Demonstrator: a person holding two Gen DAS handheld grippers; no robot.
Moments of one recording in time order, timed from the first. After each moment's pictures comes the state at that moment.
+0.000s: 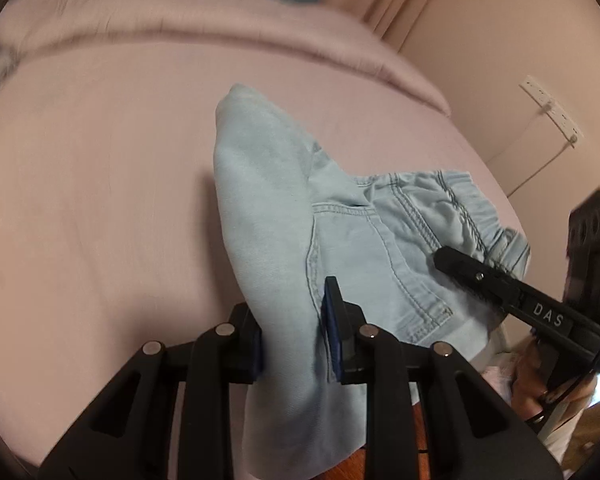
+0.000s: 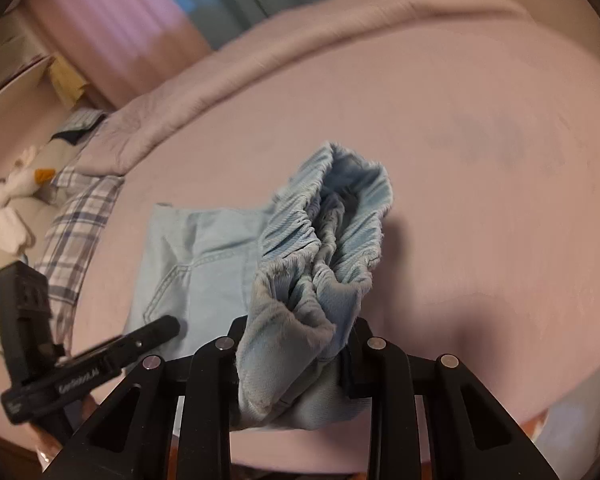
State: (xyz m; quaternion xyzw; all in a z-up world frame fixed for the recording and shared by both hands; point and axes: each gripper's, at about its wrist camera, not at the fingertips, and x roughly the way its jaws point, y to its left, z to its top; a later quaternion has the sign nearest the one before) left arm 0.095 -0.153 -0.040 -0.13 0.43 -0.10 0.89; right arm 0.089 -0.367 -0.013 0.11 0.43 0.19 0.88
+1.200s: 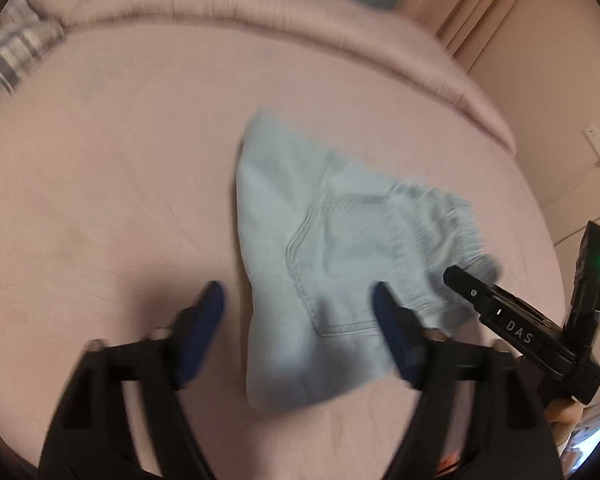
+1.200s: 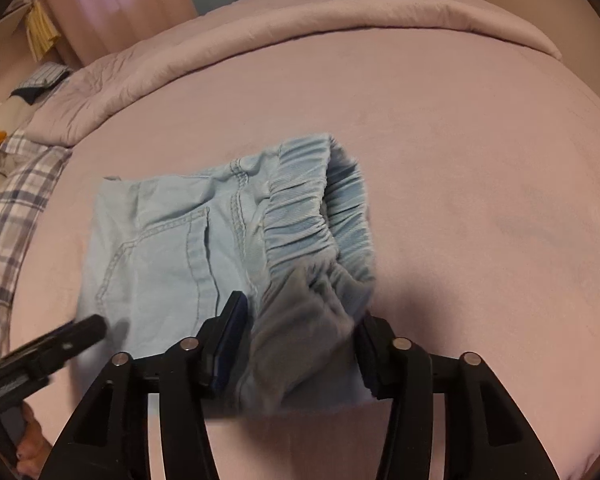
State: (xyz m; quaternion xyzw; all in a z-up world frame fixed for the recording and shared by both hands) left arm 0.146 -0.094 -0.040 -0.18 0.45 0.00 0.87; right arm 0.177 -0.317 -0.044 0.03 0.46 0.12 0.88
